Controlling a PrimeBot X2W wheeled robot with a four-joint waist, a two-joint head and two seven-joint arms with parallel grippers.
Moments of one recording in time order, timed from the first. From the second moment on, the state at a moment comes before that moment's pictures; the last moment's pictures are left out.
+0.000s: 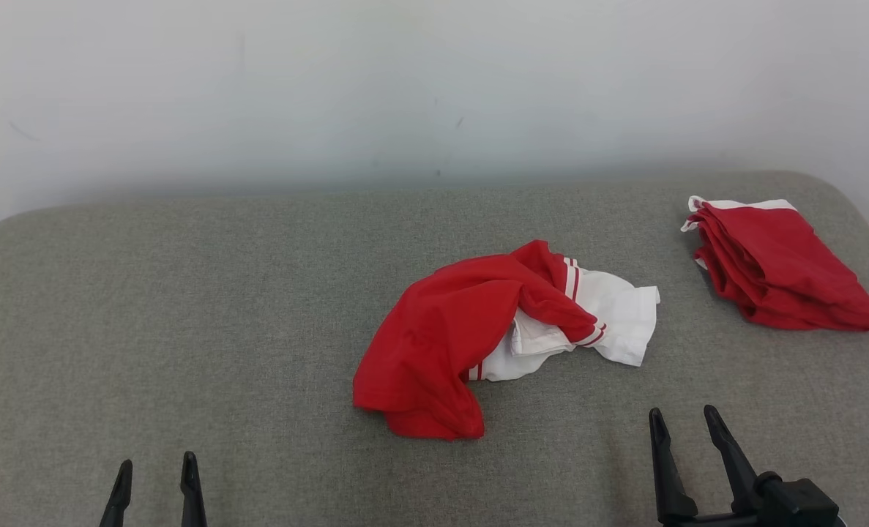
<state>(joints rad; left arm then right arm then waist) 0.14 0.05 0.09 0.05 -0.16 -0.10 -0.26 0.05 -0.05 0.01 0.17 0.16 0.13 -0.26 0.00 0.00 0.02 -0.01</state>
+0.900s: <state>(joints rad) 0.14 0.05 0.09 0.05 -0.16 -0.10 -0.26 0.05 -0.05 0.01 0.17 0.16 0.13 -0.26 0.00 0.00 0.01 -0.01</state>
